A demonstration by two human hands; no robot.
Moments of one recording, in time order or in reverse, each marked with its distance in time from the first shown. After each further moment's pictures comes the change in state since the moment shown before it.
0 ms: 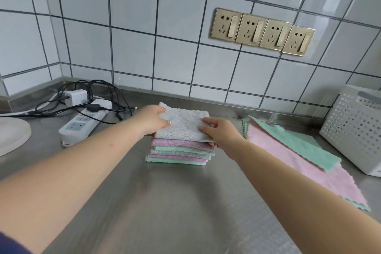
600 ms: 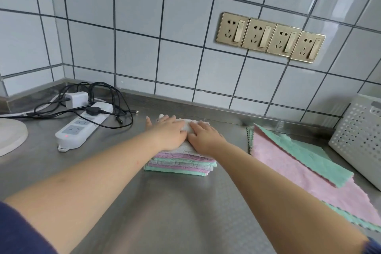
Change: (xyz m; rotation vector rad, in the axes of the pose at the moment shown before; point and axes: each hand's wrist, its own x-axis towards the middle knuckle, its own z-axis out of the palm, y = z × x) left_hand 0.011 0.014 0.037 0.571 -0.120 0.071; right_hand 0.034 -0.002 0.034 -0.733 -0.139 -0.176
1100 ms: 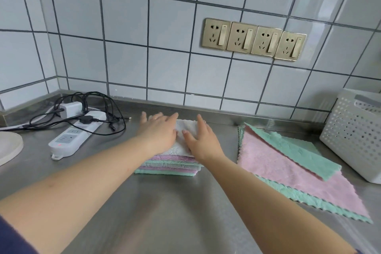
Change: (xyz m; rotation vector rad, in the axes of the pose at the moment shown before) left_hand -0.014 0.020 -0.013 0.179 0.187 0.023; right_hand -0.032 0.017 -0.001 0.408 0.291 0.025
